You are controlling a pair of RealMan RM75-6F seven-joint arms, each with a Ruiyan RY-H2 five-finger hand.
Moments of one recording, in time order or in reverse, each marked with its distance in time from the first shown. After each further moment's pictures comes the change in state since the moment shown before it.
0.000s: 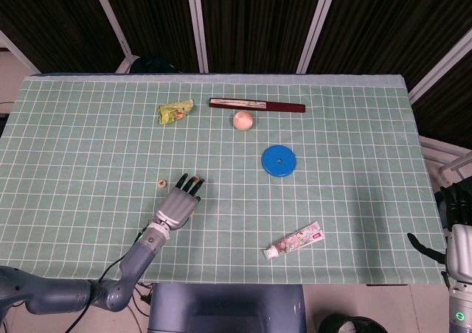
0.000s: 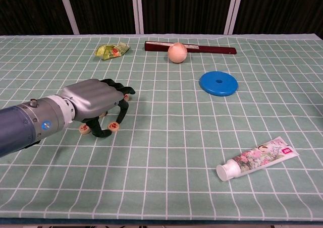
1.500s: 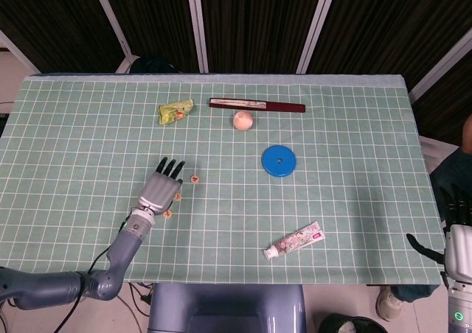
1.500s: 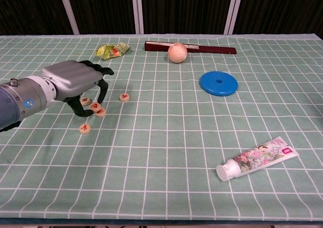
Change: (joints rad) left arm 0.003 0.060 -0.017 0.052 -0.024 0.027 -0.039; right arm 0.002 -0.005 -0.003 0.003 -0.001 -0.003 -0.010
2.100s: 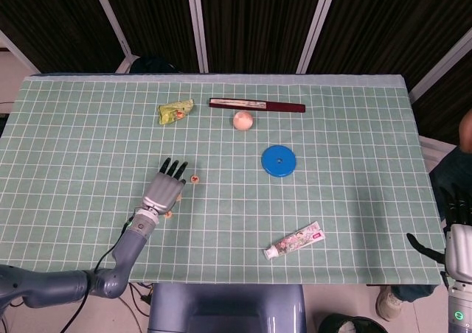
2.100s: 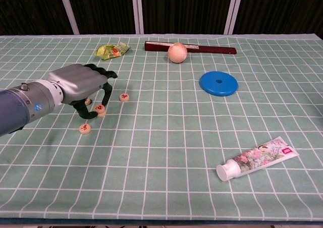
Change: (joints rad) left arm -0.011 -0.045 -0.006 0.052 -0.010 -0.013 0.010; right arm 0.001 0.002 0.002 -0.002 0.005 -0.003 0.003
